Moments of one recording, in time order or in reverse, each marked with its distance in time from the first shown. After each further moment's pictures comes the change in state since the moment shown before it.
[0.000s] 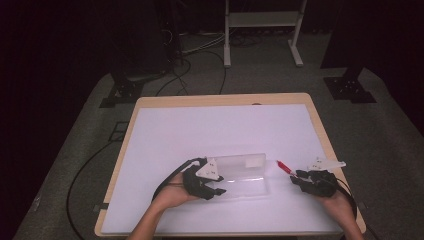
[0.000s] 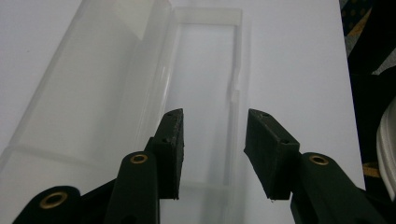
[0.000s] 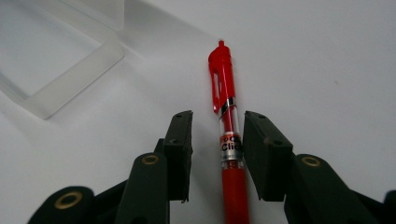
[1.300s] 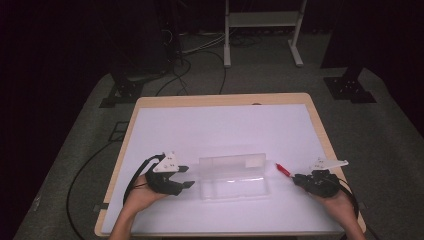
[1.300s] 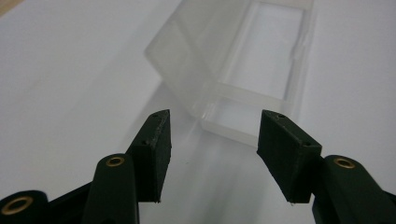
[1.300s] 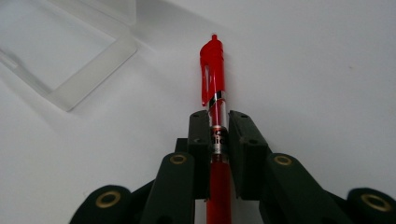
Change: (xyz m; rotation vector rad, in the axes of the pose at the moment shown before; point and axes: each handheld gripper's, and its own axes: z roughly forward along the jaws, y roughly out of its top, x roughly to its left) left arm 0.018 -0.071 -0.065 -0.083 0.188 -0.187; right arm -0.003 -0.001 -0.005 0.029 0.059 0.040
